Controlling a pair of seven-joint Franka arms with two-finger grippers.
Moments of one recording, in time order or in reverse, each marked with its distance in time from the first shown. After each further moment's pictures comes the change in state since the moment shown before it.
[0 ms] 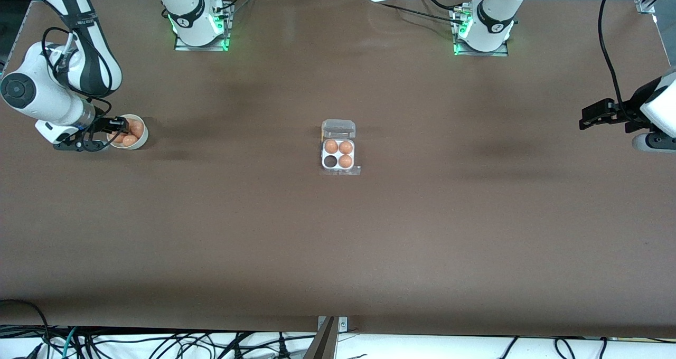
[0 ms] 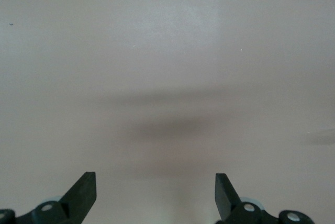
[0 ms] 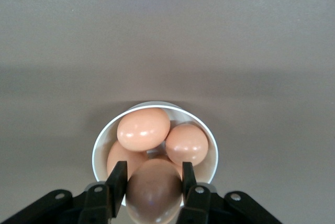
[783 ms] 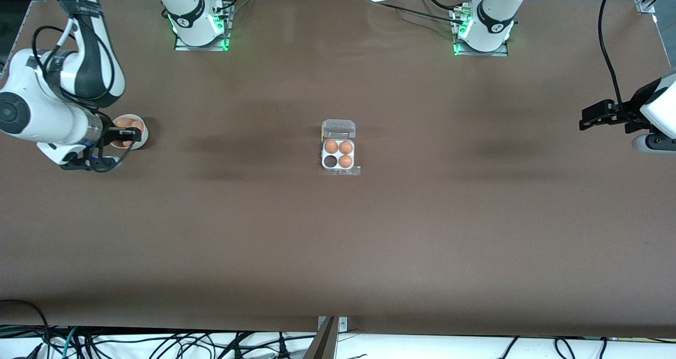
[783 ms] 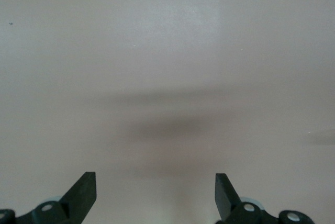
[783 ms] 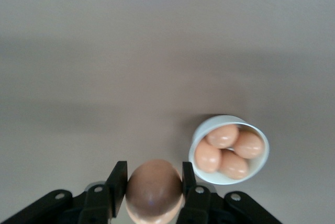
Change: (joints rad) left arm 0.001 0.001 0.001 0.001 0.000 0.000 0.000; right arm 0.234 0.045 0.016 0.350 0.127 -0.408 0.132
